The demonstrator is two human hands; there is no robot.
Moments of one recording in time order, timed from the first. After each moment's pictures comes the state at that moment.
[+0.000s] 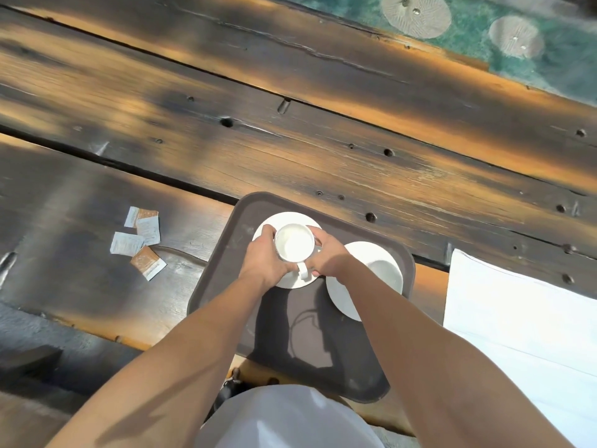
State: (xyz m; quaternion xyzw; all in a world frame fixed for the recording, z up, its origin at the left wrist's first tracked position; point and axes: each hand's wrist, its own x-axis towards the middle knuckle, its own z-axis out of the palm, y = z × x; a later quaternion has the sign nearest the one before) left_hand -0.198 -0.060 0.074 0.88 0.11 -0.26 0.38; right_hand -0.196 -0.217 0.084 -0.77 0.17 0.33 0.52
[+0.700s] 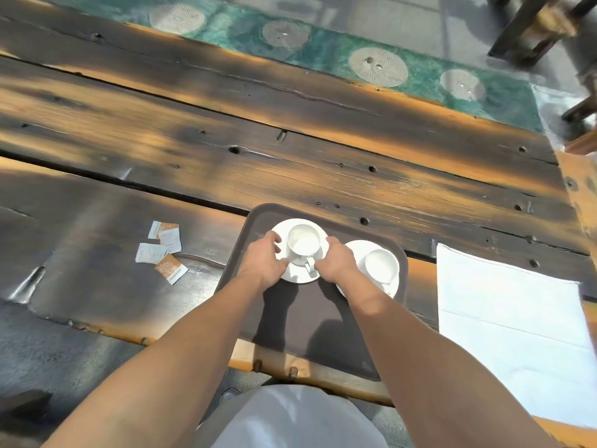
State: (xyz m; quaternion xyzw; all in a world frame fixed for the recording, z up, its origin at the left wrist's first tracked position) left_hand -0.232 -0.010 0.111 0.91 0.01 -0.22 0.34; right_hand -0.248 -0.178 0.111 -0.91 0.24 0.22 0.27
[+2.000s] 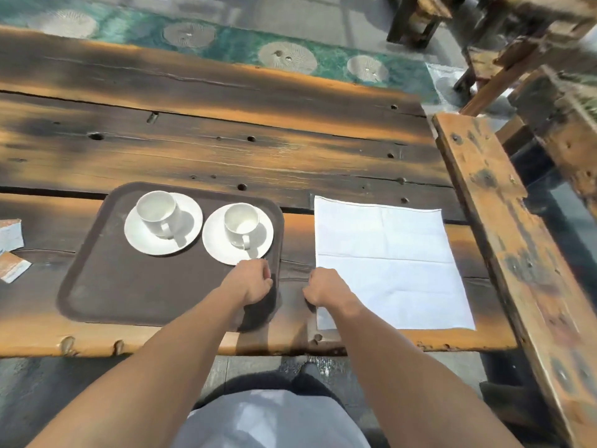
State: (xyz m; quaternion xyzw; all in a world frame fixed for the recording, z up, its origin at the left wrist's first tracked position) left_hand -0.391 -0.240 0.083 0.91 -0.18 -0.31 0.21; right_hand -0.466 -0.409 0.077 -0.91 0.24 0.27 0.18
